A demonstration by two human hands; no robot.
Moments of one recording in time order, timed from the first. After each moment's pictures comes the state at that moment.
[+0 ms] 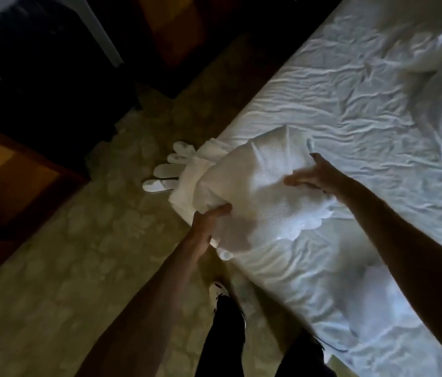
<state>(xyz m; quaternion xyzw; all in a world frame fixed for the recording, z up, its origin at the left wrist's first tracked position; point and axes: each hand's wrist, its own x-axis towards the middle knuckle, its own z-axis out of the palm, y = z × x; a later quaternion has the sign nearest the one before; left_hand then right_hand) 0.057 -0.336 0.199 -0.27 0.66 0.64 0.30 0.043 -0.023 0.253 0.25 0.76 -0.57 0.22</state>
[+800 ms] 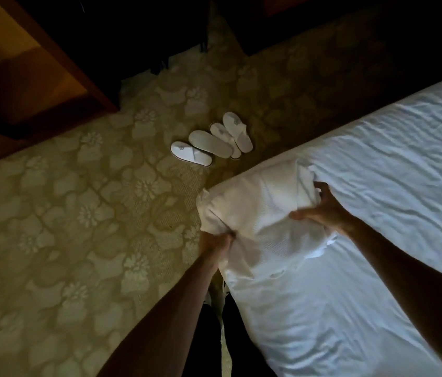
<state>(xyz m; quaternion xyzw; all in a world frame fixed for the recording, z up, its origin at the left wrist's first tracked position) -0.066 -0.404 0.051 -0.53 0.61 0.53 0.26 -0.191 -0.151 0.082 0.15 0.80 -0.43 0.38</state>
